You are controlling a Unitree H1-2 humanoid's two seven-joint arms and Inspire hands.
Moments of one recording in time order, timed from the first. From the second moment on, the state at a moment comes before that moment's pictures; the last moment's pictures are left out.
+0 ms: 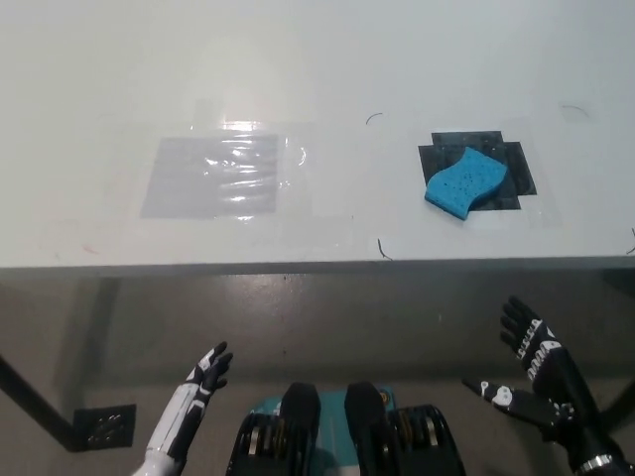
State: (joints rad) left_arm -0.11 0.14 -0.06 0.52 0.07 -0.42 -0.07; right_arm -0.11 -0.18 0.04 0.34 0.22 -0.24 0.17
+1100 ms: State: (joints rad) left_arm -0.13 0.14 -0.06 0.51 0.07 -0.42 -0.08; right_arm -0.10 -0.18 0.03 0.36 0.19 -0.24 0.20
